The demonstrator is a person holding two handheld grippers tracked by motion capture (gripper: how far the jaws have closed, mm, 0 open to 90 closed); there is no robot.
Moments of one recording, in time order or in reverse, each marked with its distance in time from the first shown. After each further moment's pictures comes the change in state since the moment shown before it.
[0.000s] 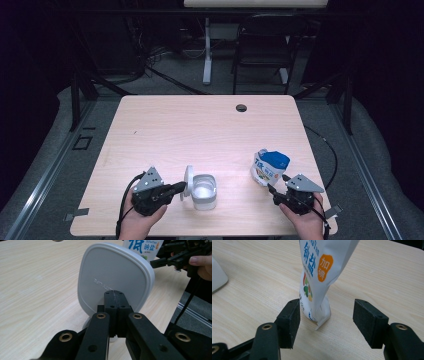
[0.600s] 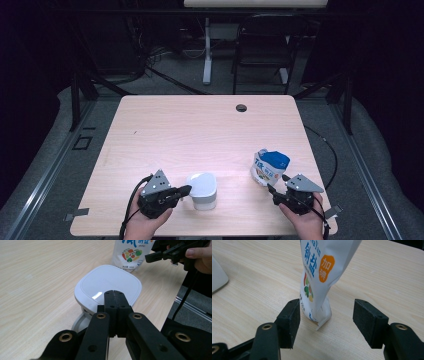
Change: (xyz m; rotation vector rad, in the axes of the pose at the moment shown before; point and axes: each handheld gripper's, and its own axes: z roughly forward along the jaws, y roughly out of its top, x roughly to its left) left arm -0.007 -0.001 0.008 0.027 -0.011 0.026; right arm 0.001 0.000 0.000 0.001 -0.001 -0.001
